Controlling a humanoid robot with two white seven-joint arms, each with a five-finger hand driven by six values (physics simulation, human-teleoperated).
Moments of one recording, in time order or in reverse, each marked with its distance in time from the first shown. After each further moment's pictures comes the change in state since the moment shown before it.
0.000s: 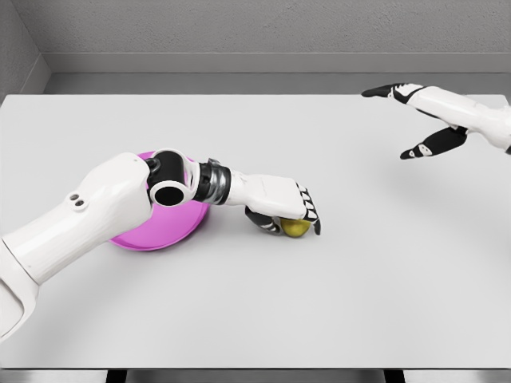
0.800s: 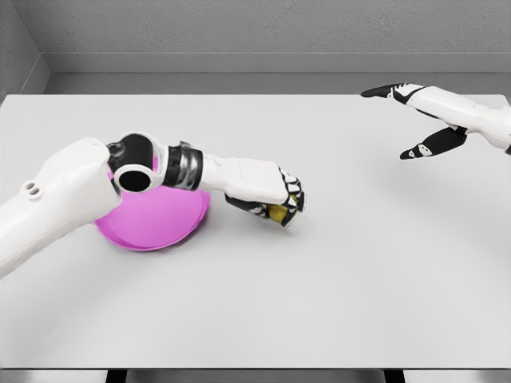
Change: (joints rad) left arm -0.032 0.174 0.046 -0.152 0.140 0.000 -0.038; right arm 0.000 0.000 0.001 -0.001 0.000 0.000 0.000
